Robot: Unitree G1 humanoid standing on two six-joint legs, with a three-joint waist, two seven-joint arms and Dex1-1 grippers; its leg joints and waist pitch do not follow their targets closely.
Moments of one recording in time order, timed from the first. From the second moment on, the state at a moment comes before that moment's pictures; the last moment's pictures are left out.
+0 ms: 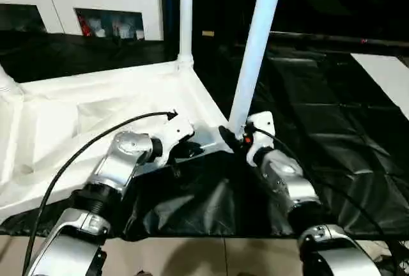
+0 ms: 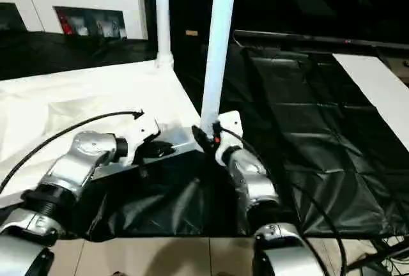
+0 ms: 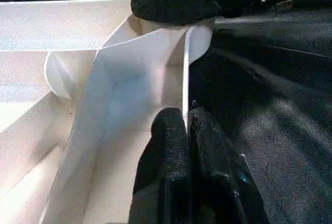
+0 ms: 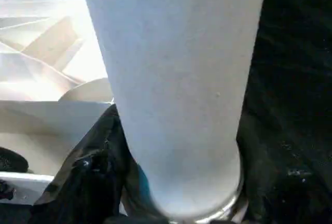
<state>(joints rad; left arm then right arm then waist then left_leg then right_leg) -0.59 0.28 -0.22 0.57 0.11 0.18 -0.97 -0.56 0.01 -0.04 0.85 0.08 -0.09 0.44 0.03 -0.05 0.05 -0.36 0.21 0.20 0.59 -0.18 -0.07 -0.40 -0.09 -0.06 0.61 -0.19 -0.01</state>
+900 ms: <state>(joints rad) -0.56 0.48 -0.28 0.53 -0.01 0.06 -1.41 -0.59 -0.28 0.16 0.79 0.11 -0.04 1.30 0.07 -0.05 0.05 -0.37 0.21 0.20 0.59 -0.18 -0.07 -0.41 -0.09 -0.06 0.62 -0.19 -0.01</state>
